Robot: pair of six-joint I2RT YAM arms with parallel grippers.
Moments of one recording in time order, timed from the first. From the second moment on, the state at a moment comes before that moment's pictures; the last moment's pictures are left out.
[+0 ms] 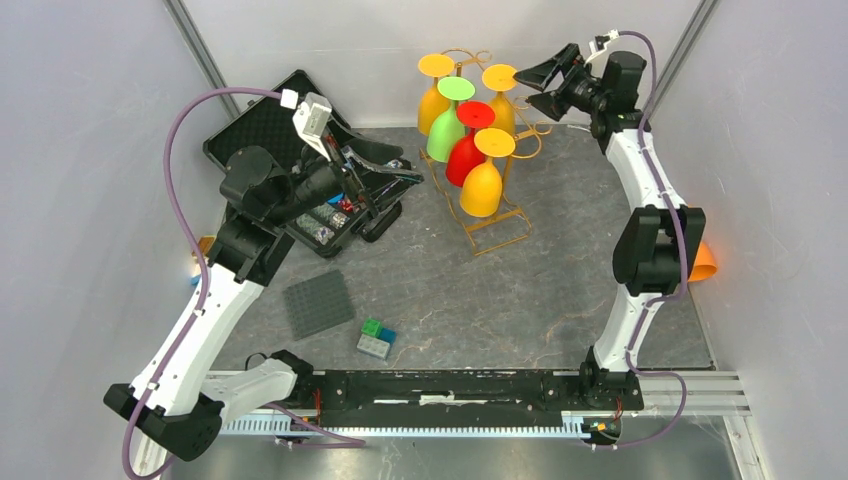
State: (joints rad) left arm -0.50 1.04 1.31 -0.05 0.58 -0.46; right arm -0.02 1.97 1.83 -0.01 -0.74 0.96
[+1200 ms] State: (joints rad) left arm -0.50 1.10 1.20 -0.02 0.61 -0.46; right arm -0.14 1.57 1.29 -0.76 0.49 0.45
